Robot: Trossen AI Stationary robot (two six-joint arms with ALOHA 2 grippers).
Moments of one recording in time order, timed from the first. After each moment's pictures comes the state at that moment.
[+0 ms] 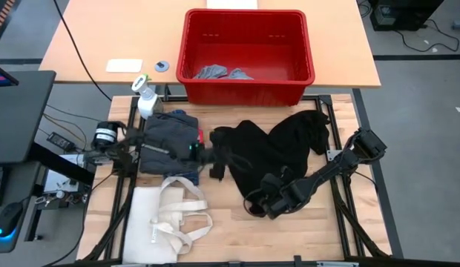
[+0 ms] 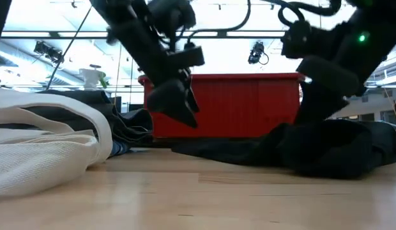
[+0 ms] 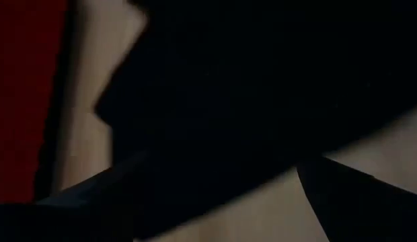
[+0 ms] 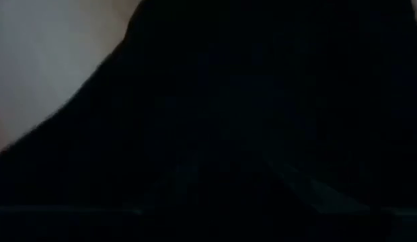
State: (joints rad) left arm -0.03 1.73 1.04 -0.15 -0.44 0.30; right arm 0.52 1.75 0.99 -0.66 0.65 1.10
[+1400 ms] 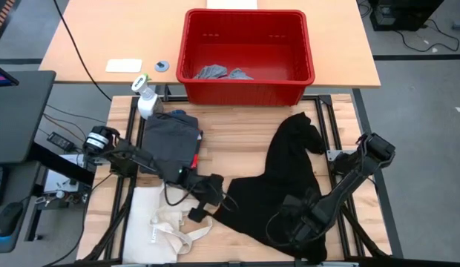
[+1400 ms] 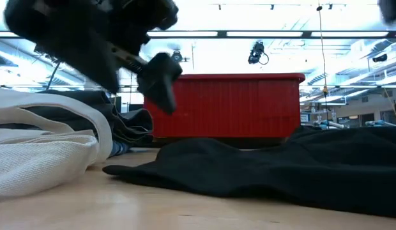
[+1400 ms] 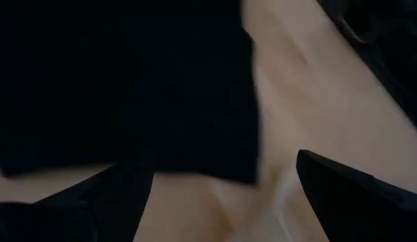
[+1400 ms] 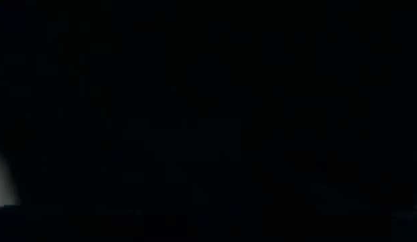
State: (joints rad) left arm -0.31 1.68 0.97 -0.14 0.17 0.06; right arm 0.79 1.72 1.20 -1.09 0.15 1.41
